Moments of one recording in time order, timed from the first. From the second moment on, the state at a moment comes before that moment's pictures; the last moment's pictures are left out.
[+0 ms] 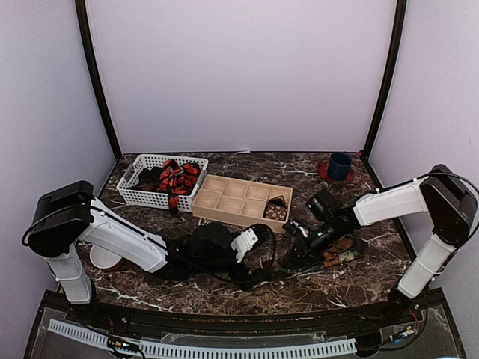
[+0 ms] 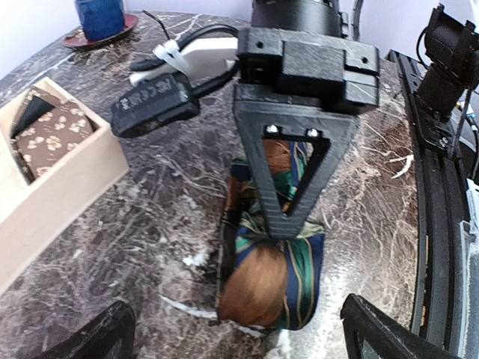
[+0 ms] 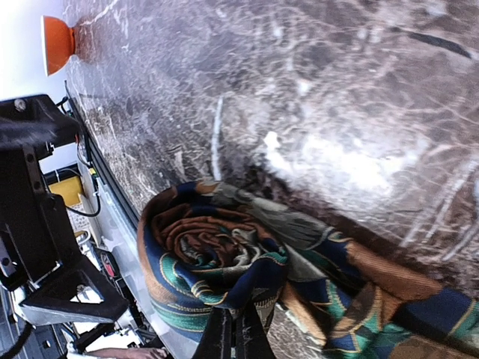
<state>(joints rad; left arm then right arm) -1.19 1.80 0.81 0.49 -0.02 -0.07 0.67 1.64 0.76 -0.35 -0.78 0.49</state>
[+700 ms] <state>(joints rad) -1.19 2.06 0.91 0.67 0.11 -0.03 0.64 1.64 0.71 -0.34 -0.70 0.50</state>
